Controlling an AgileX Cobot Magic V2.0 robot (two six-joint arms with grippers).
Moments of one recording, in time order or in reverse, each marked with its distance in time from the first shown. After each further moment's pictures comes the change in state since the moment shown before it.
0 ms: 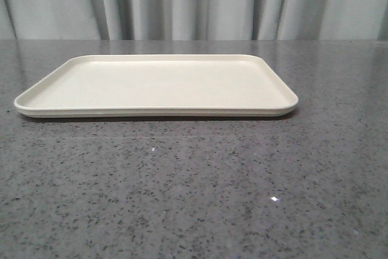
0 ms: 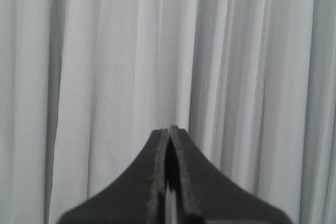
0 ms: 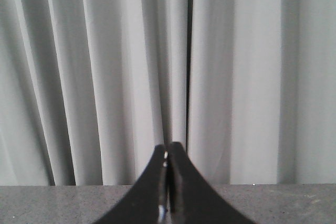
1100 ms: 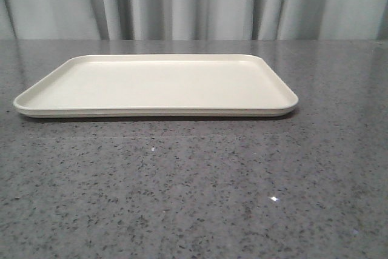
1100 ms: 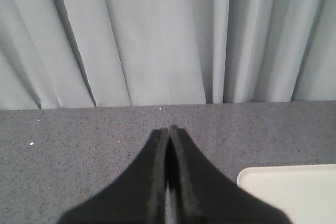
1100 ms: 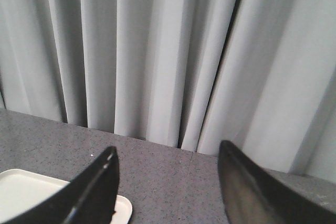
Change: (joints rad) left arm 0.000 0.524 -0.529 0.134 0.669 0.020; right arm 0.000 0.423 -0.461 0.182 0.325 -0.320
